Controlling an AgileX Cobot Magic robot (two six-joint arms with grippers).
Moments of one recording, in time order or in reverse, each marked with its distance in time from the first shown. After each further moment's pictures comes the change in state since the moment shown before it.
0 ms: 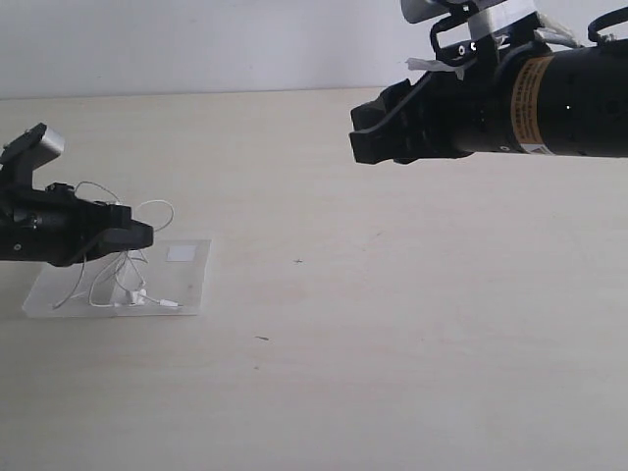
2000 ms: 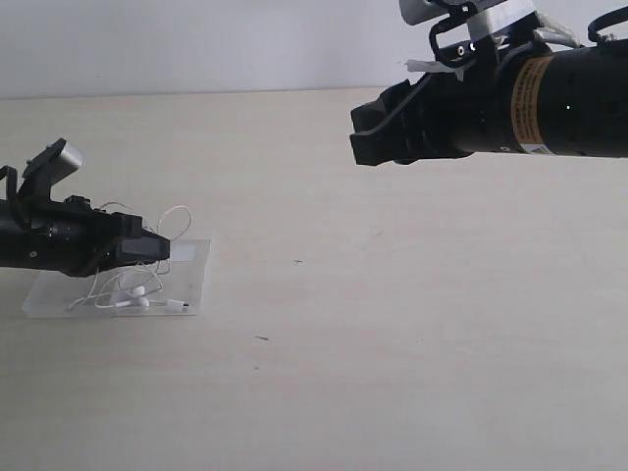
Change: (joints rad) left arm 0.000 0.098 -0.044 0.051 0.045 -0.046; right arm 0.000 0.000 0.000 -0.002 0.000 -0.016
